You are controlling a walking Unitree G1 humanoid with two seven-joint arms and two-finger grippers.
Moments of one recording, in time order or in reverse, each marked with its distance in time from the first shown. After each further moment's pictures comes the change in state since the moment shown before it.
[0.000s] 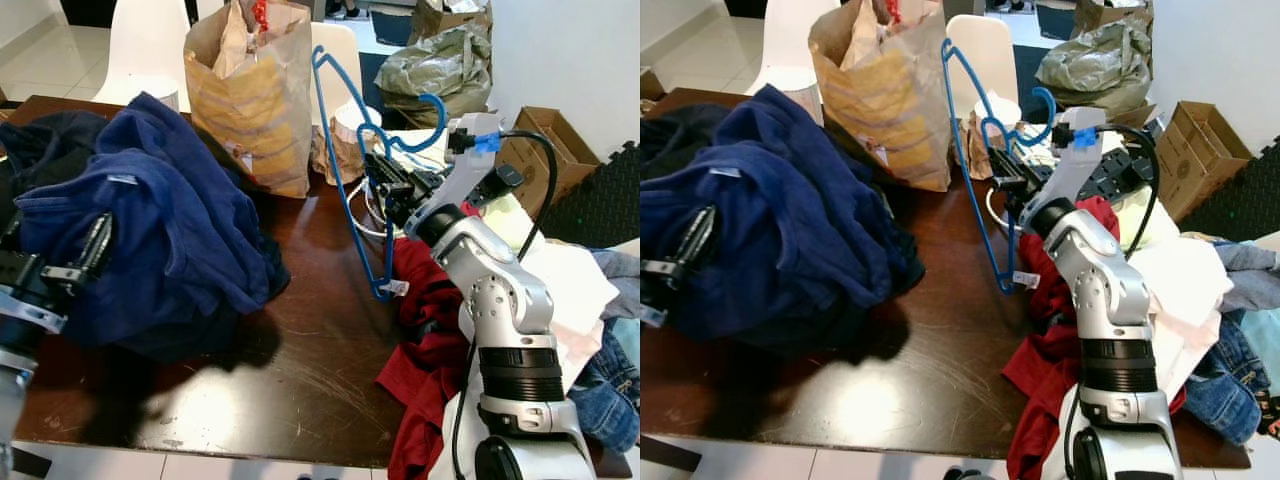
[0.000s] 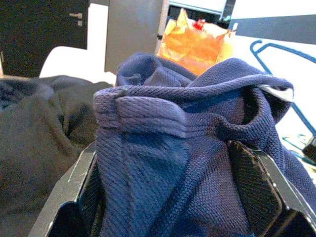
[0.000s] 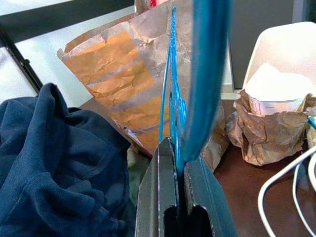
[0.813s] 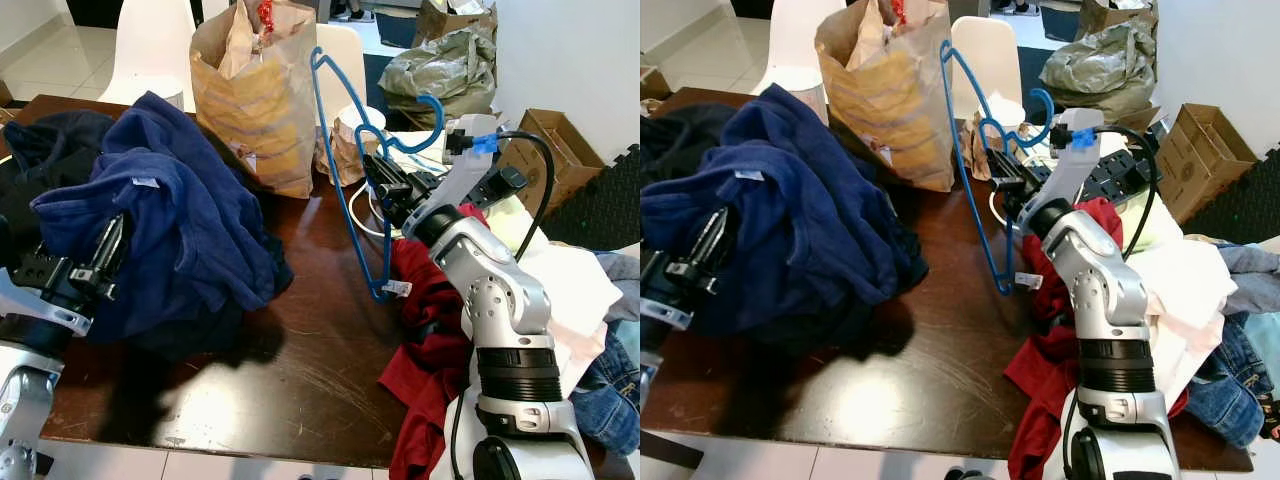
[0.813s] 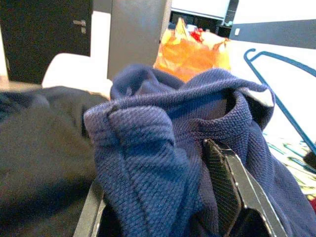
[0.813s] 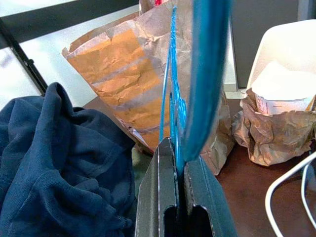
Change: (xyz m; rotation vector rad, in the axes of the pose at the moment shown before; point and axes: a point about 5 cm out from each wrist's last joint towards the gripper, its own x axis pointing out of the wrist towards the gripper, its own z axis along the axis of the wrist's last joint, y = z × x) left arm 0.012 -0.010 0.011 0.039 -0.036 -0.009; right arm 0.001 0.002 -0.002 0.011 -0.001 0.003
